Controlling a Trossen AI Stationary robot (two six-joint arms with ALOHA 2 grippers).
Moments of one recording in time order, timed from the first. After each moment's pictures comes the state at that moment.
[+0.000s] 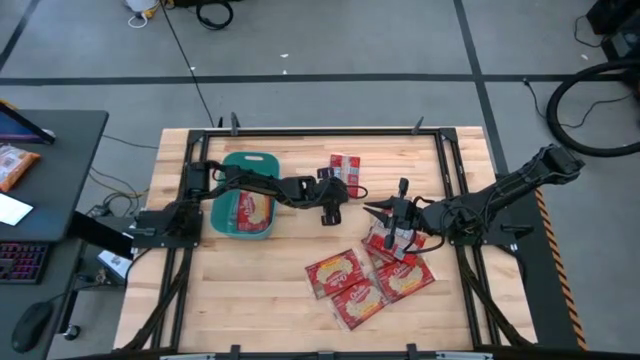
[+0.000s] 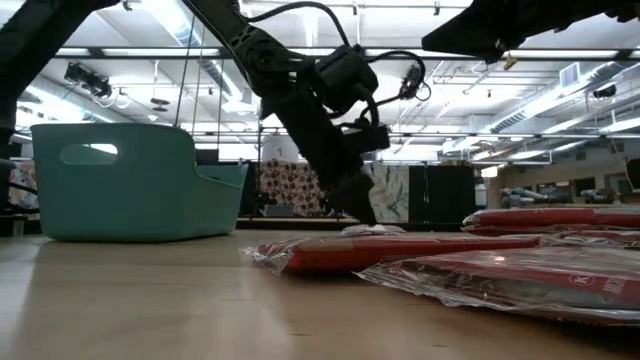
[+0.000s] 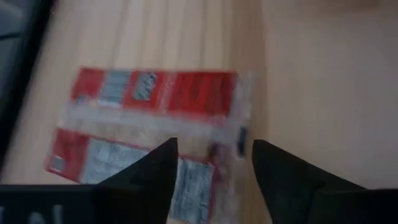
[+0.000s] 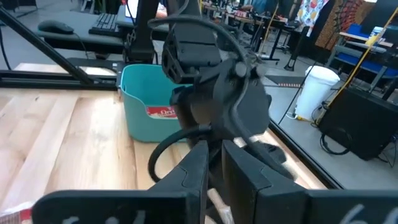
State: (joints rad) left arm 0.12 2.11 1.35 -0.07 -0.31 0.25; right arm 0.37 1.05 0.52 0.33 0.71 -0.05
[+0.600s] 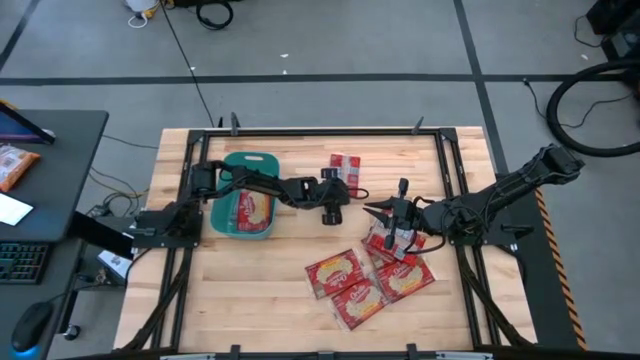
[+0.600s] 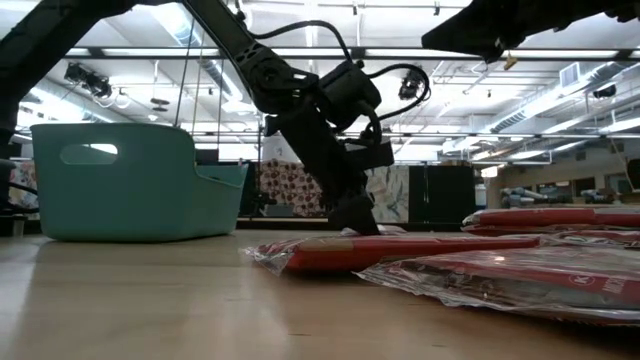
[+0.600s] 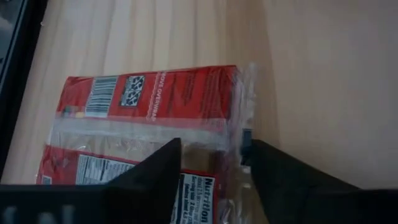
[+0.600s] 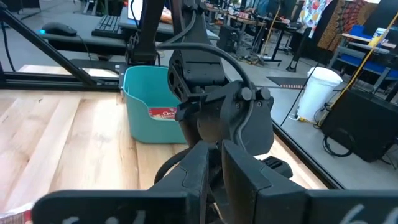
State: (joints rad) left arm 0.14 2.18 1.35 -0.01 -0.31 0.35; right arm 0.37 1.05 0.52 0.34 0.71 -0.05
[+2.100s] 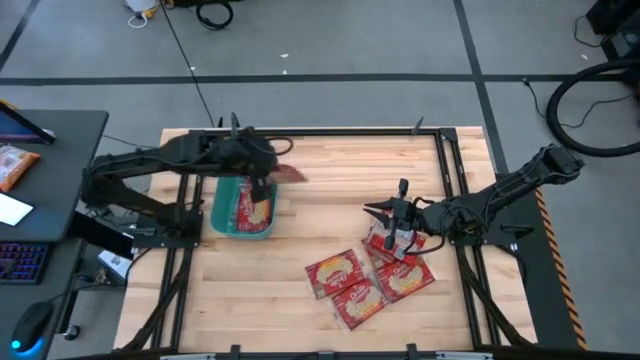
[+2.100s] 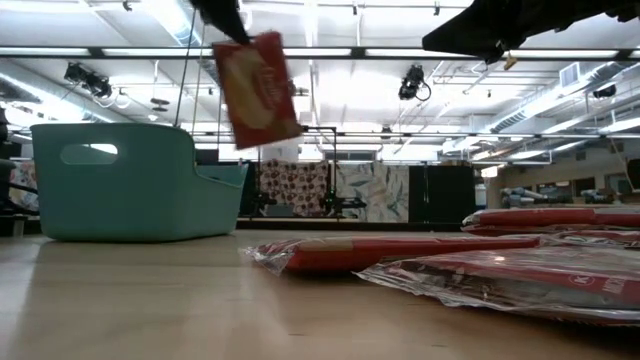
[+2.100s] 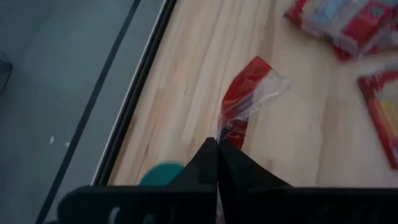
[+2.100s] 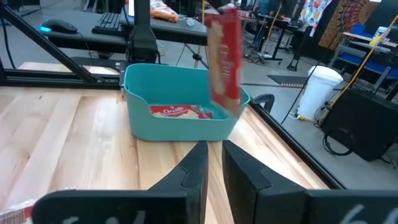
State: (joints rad) left arm 0.13 1.30 1.44 -0.99 -0.32 0.04; right arm 0.37 1.05 0.52 0.32 0.71 -0.04
